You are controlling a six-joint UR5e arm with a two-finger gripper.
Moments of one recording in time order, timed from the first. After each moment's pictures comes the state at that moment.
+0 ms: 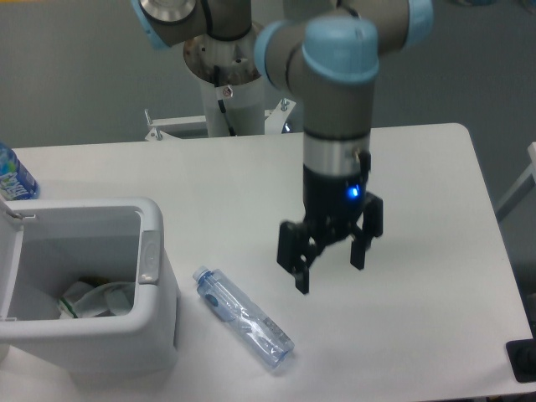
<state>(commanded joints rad) 2.47 -1.99 -1.43 -0.87 1.36 -0.12</state>
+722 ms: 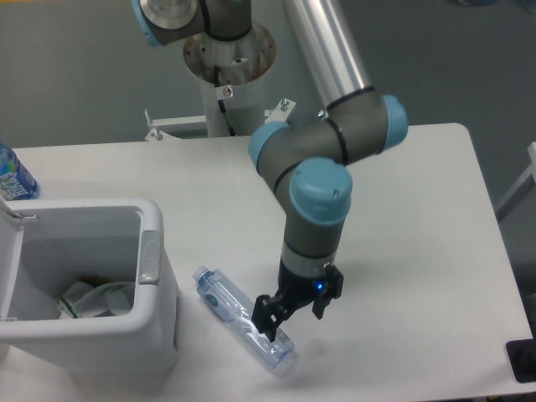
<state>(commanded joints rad) 2.38 -2.16 -1.46 -0.84 1.36 -0.12</state>
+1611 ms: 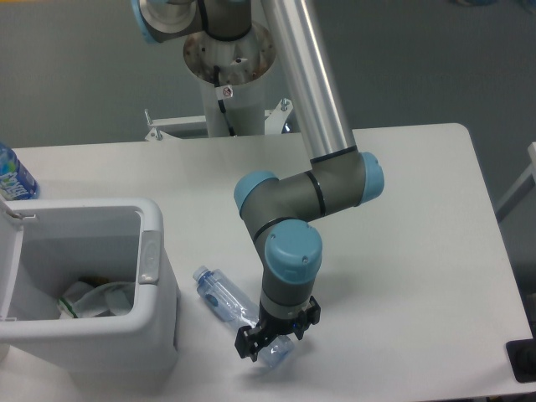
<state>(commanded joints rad) 2.33 -2.28 -1.43 -0.84 1.45 -0.13</state>
